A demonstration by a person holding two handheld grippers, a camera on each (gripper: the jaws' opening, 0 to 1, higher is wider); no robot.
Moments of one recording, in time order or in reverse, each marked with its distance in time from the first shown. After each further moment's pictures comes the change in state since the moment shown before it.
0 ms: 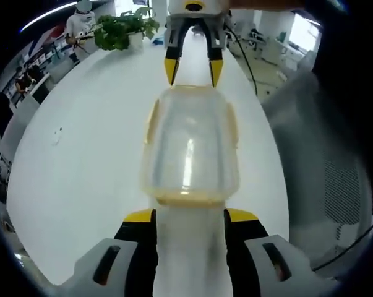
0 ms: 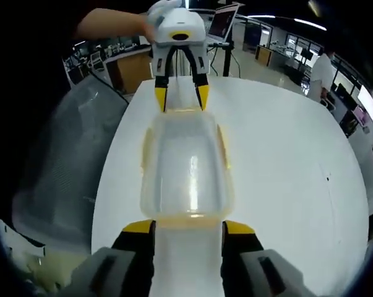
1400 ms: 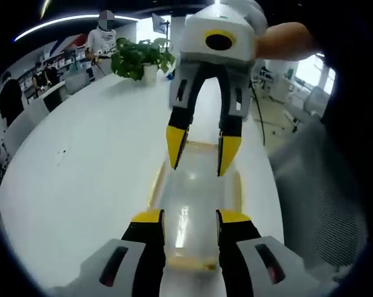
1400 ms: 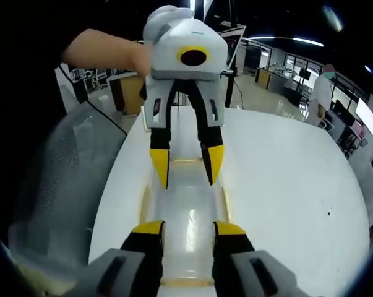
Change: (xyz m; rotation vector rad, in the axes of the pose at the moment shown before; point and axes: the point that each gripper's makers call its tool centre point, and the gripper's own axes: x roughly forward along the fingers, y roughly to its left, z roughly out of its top) left arm 0.020 -0.004 0.077 -0.075 -0.240 -0.001; right arm 0.026 0.000 0.071 -0.030 -0.163 -0.009
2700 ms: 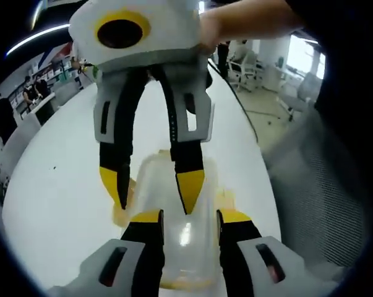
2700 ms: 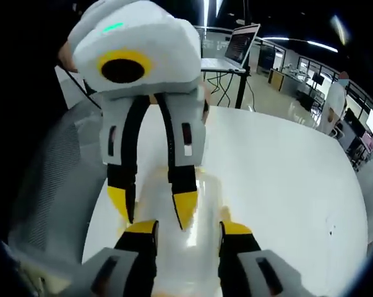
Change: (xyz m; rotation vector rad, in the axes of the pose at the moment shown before) left arm 0.017 -0.030 0.009 0.102 0.019 0.007; right arm 0.019 -0.015 0.016 -0.066 0.046 0.069
